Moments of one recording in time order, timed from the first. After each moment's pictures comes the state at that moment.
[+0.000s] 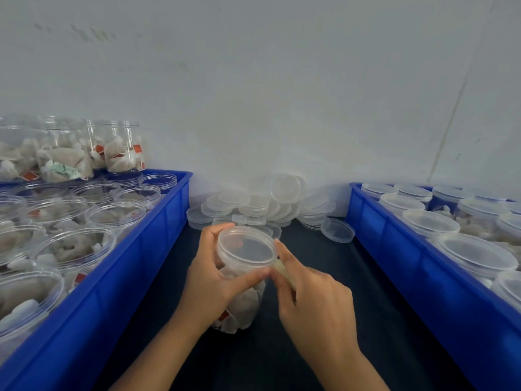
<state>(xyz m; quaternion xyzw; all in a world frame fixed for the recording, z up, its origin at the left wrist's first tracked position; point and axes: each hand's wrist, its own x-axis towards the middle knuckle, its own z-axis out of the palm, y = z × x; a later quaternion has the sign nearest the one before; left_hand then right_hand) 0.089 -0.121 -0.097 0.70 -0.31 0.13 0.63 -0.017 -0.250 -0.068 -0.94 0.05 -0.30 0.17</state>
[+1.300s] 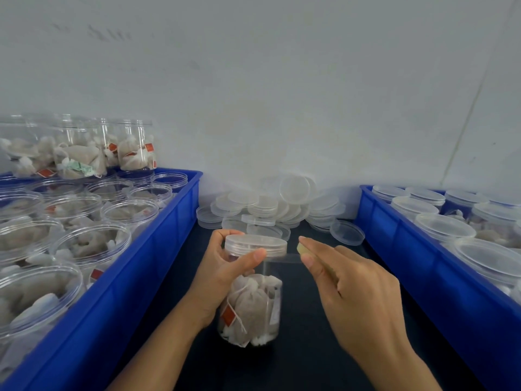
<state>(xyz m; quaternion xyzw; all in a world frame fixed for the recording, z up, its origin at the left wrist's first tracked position) 0.100 -0.114 -0.092 0.63 -0.24 -0.06 0.74 -0.024 -0.270 -0.049 -0.90 0.01 -0.42 0.13</state>
